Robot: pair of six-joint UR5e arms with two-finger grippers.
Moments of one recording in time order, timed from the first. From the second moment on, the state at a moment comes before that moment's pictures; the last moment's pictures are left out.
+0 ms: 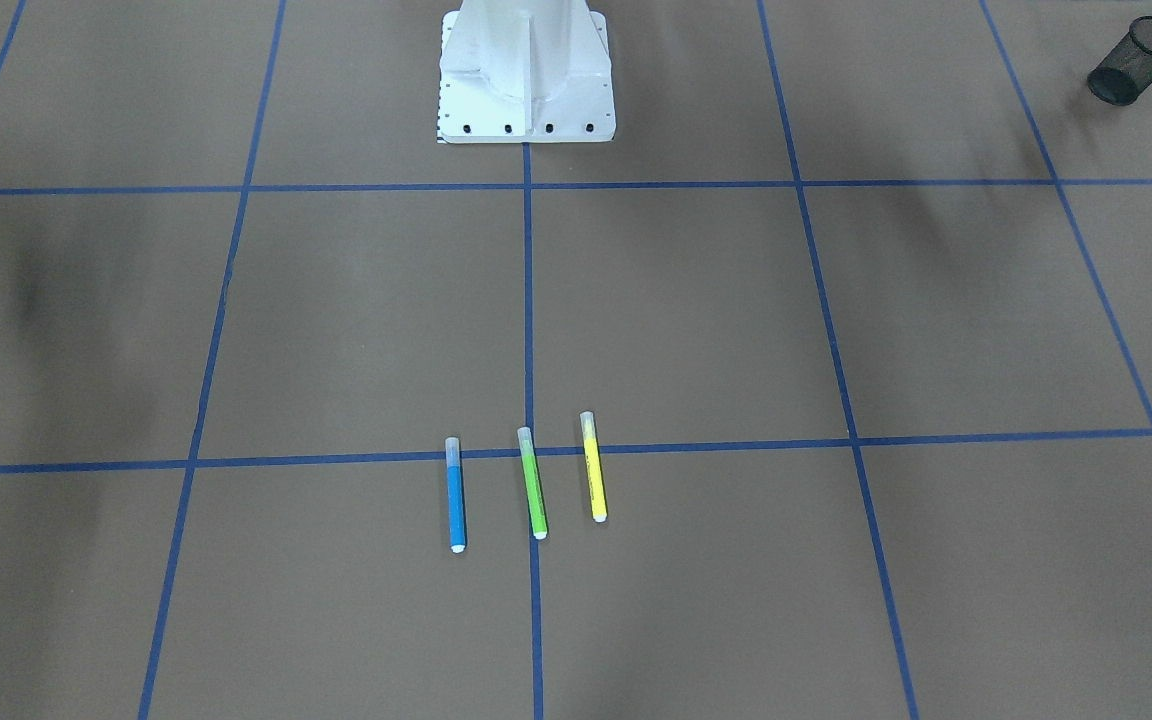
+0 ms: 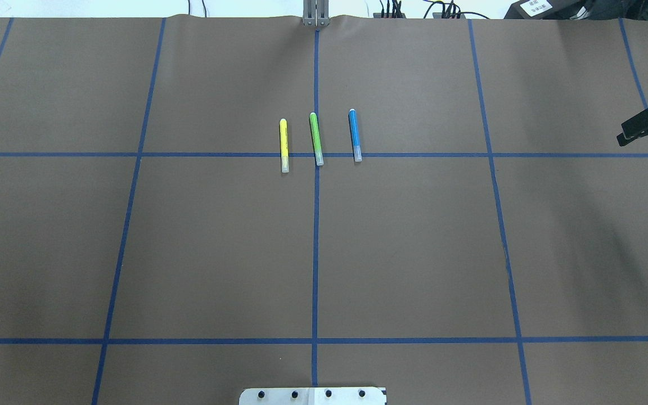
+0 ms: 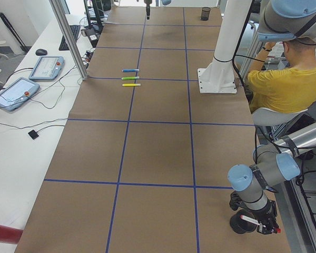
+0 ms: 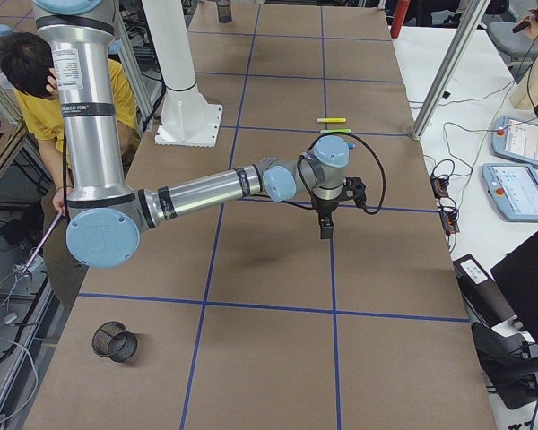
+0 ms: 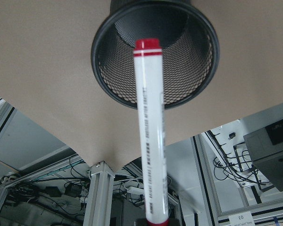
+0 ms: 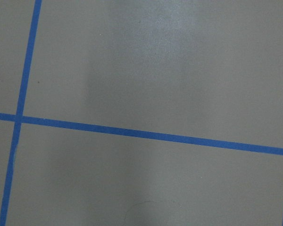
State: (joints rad) left arm -1.35 -0.68 -1.89 -1.56 -1.99 0.72; right arm 1.24 -1.48 1.76 -1.46 2.26 0.38
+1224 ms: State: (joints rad) left arm -1.35 -0.68 -1.89 -1.56 -2.02 0.74; right arm 1.24 -1.48 1.76 -1.46 2.26 0.38
